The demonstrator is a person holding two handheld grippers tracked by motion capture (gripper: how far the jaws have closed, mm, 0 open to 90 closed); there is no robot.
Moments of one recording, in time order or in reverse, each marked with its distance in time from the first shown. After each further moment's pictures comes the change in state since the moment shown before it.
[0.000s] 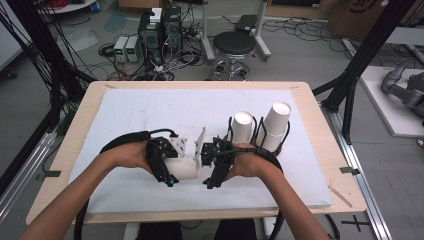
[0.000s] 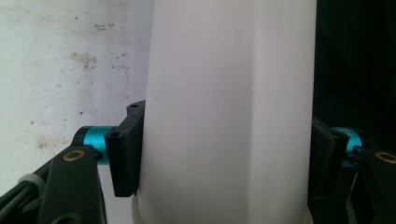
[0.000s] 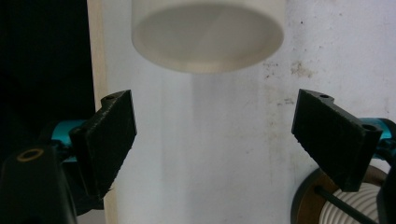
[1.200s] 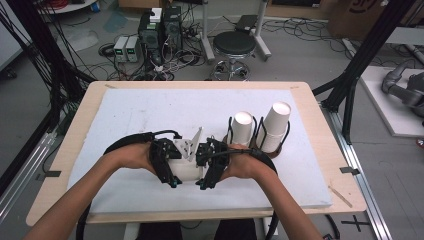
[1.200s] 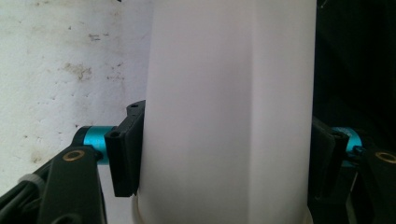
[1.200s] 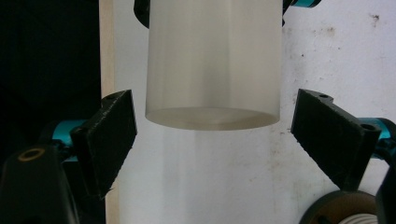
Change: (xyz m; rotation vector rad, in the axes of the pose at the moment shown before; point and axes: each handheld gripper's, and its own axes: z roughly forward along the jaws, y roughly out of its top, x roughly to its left) left arm 0.001 0.006 0.004 -0.007 -0.011 0.019; right arm 0.004 0.010 0.001 -0.070 0.002 -0.010
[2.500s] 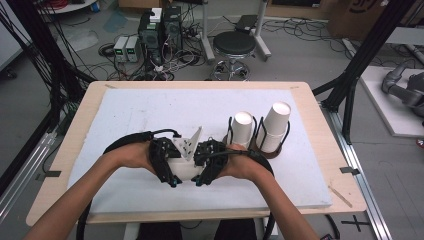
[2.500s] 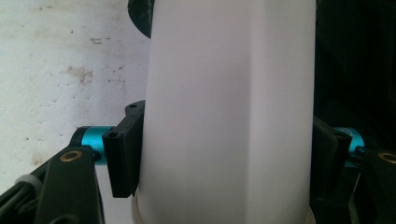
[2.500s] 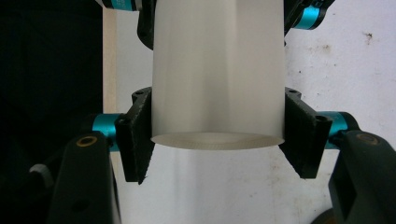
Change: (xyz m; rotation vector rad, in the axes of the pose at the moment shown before) left arm 0.000 -0.001 -0.002 -0.024 -0.011 -0.006; right arm 0.001 0.003 0.001 -0.048 0.000 -0.003
